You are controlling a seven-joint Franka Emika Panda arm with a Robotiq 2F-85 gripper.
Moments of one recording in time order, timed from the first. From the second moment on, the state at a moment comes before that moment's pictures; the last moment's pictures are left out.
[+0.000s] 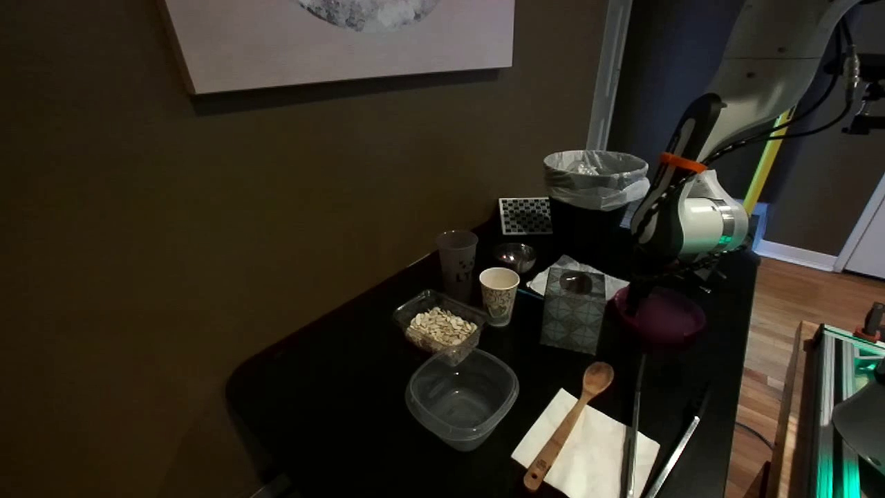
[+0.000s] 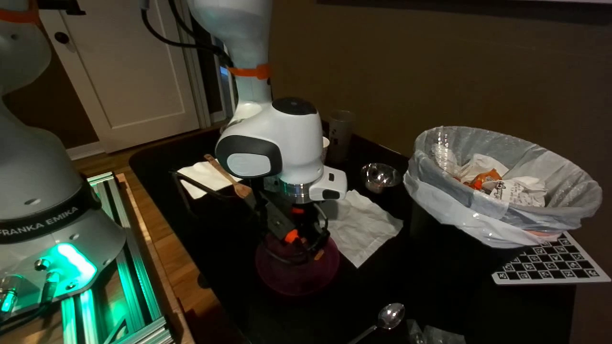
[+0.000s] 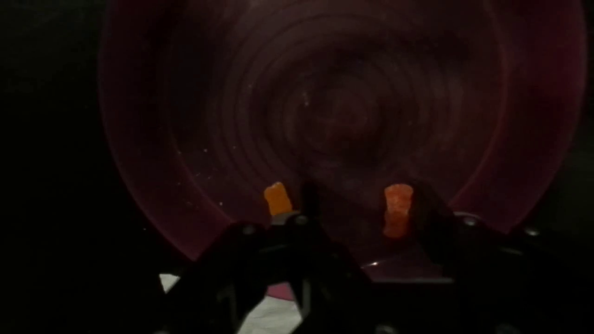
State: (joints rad) arm -0.46 0.52 0.05 -2.61 0.27 3.23 -0.69
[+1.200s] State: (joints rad) arm -0.57 0.43 0.18 -2.58 0.27 3.24 -0.69
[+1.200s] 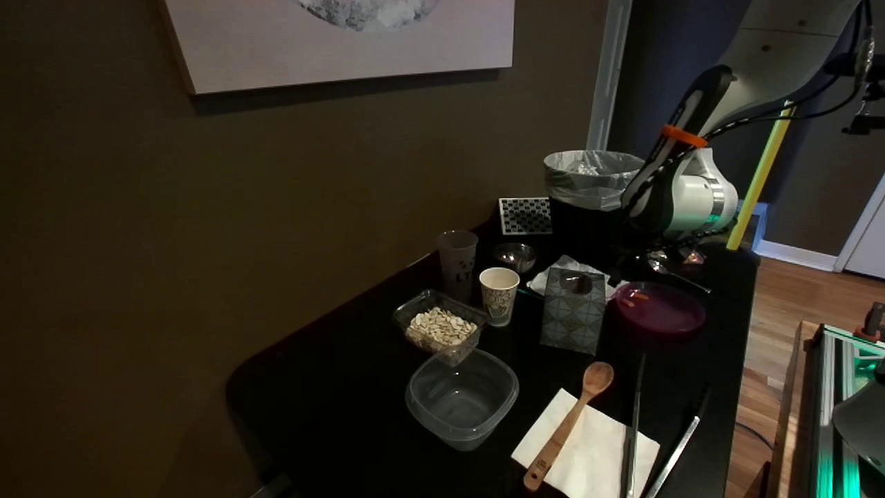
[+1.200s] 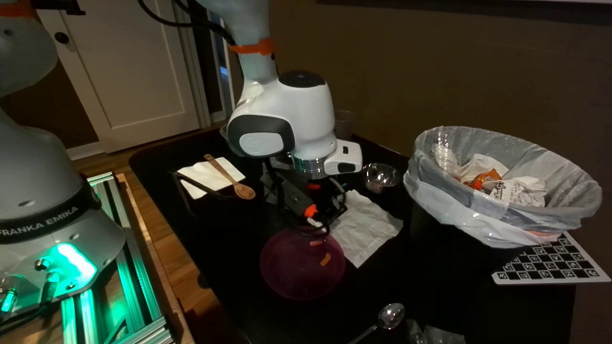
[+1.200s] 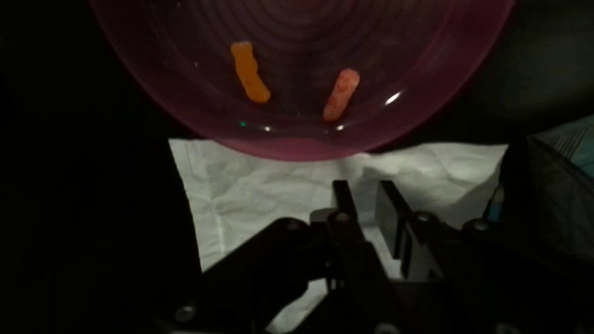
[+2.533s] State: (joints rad) arm -0.54 0.41 0.06 -2.62 0.27 3.13 -0.64
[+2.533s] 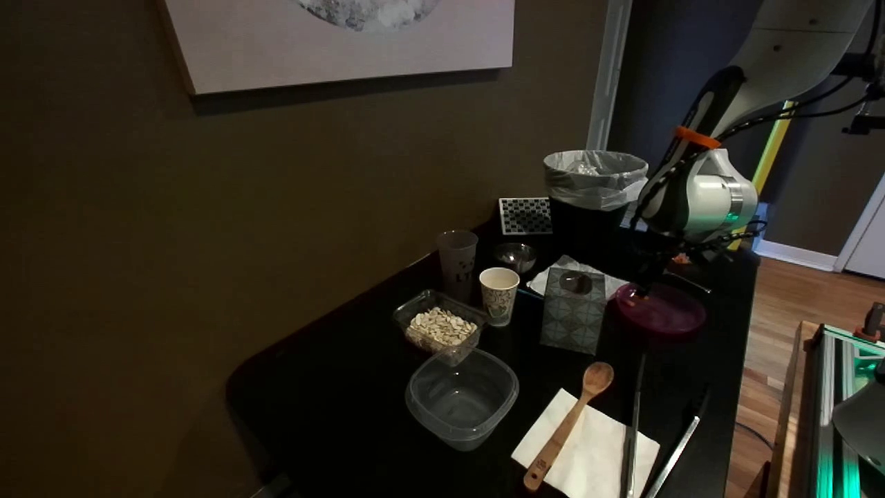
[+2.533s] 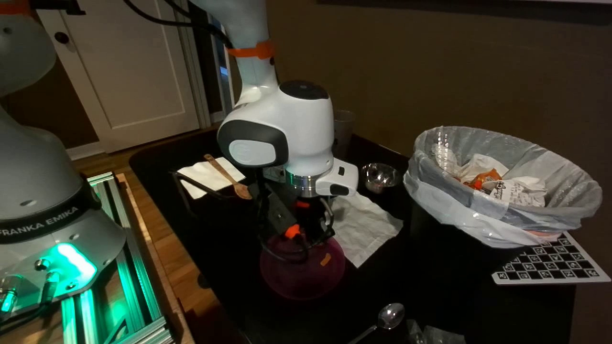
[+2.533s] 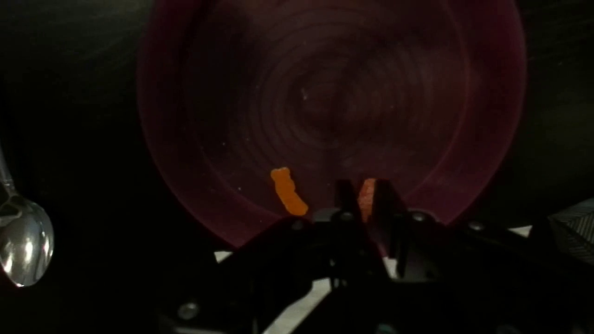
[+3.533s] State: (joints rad) arm -0.52 0.48 0.07 -2.58 0.27 3.13 -0.61
